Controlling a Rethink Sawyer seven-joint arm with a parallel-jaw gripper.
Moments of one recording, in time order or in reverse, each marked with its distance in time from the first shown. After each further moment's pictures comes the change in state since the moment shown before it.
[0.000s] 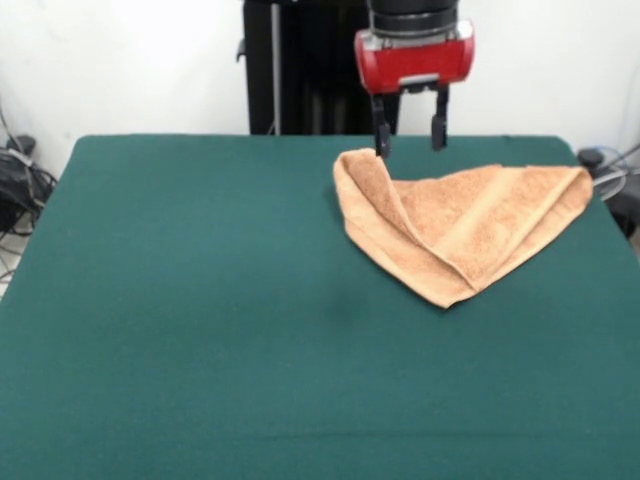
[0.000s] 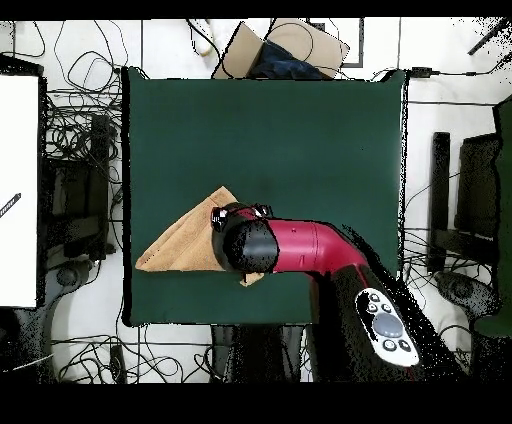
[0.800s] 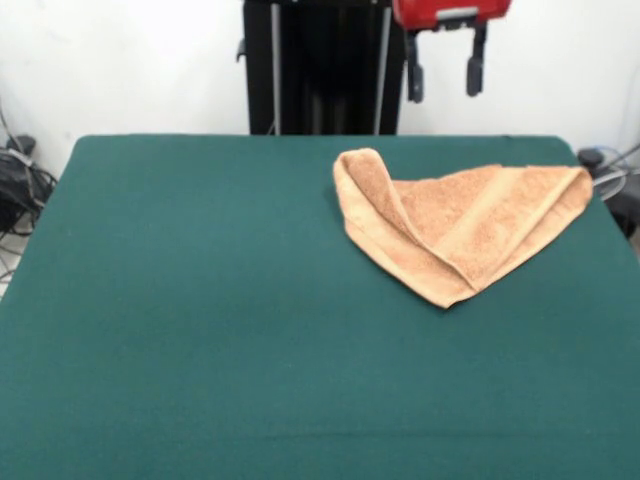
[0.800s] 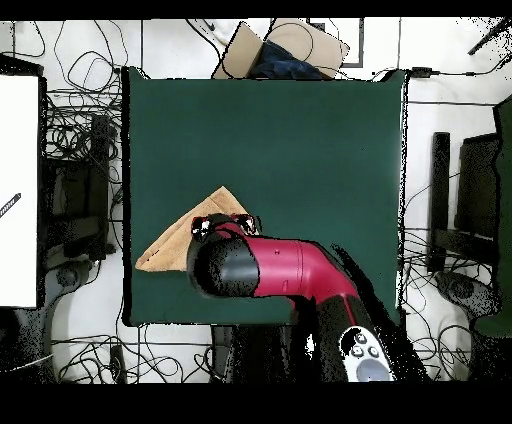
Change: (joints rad) arm 0.039 -0.154 0.000 0.095 0.089 0.000 0.000
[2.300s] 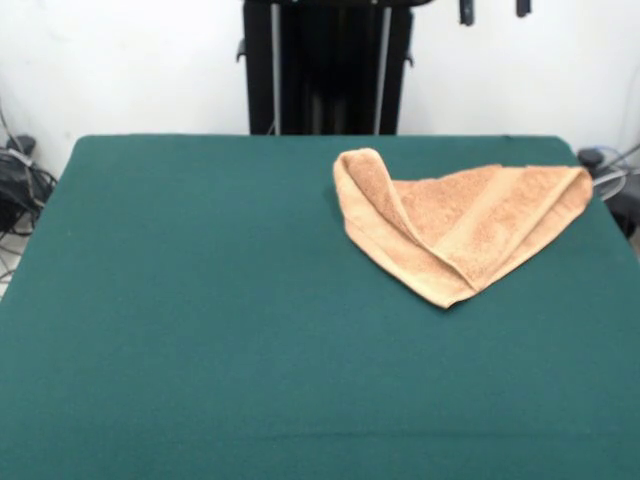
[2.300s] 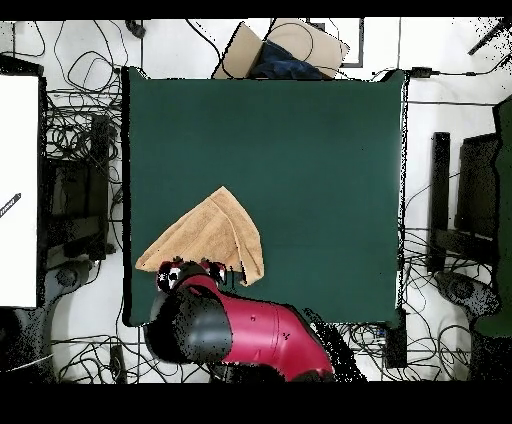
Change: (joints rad) arm -0.030 -0.267 0.149 0.357 0.312 -0.052 0.000
